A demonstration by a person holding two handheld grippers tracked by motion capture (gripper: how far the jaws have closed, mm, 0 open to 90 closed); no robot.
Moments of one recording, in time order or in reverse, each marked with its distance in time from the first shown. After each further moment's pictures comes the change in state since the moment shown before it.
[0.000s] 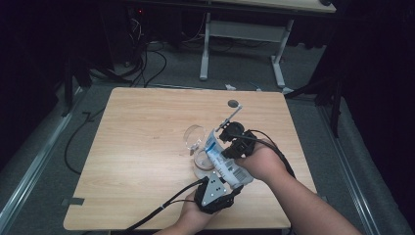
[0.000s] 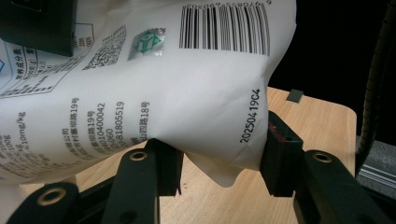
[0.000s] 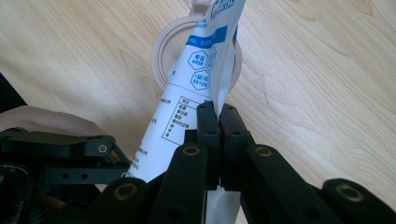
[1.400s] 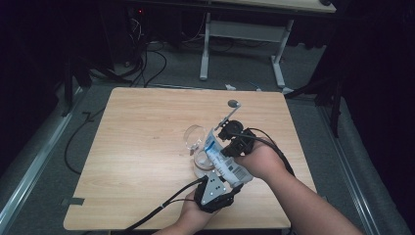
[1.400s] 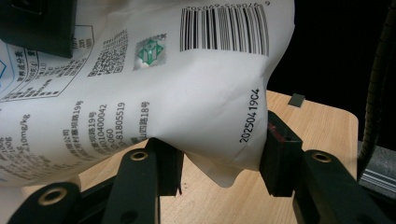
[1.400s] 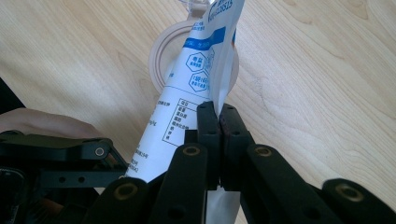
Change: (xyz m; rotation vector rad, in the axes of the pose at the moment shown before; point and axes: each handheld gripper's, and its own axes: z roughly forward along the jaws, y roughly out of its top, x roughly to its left) left arm 0.001 0.002 0.000 -0.010 0.007 -0.007; right arm 0.000 0.005 -0.001 0.006 -0.010 -0.001
